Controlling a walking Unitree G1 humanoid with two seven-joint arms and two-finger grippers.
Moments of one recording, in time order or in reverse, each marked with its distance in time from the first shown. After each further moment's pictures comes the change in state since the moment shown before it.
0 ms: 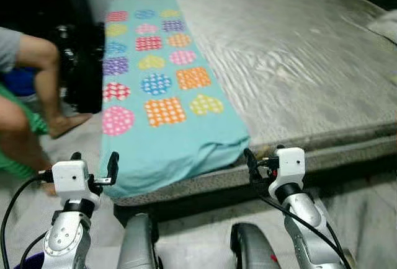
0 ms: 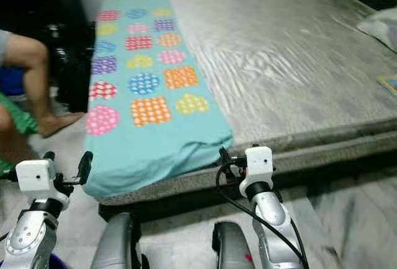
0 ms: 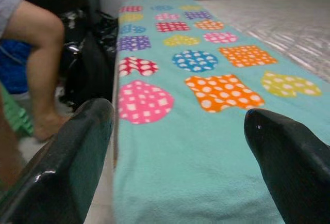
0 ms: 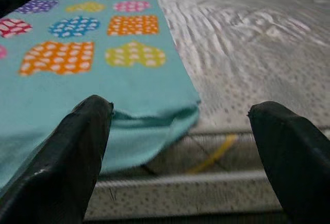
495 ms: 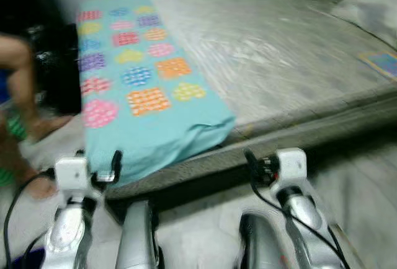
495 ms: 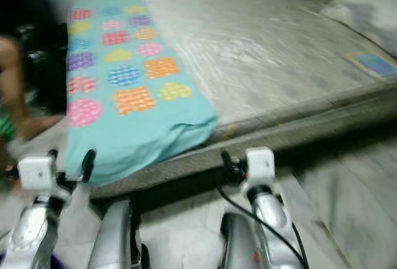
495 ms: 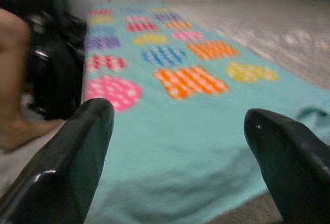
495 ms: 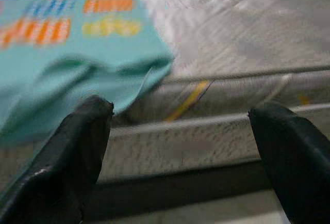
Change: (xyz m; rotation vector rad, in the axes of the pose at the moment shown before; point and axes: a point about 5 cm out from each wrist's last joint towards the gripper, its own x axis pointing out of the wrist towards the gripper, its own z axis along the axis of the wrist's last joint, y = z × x) left arm 0.003 -0.005 0.012 -0.003 -0.060 -0.034; right arm 0.002 -0.002 -0.002 -0.002 0.014 -0.003
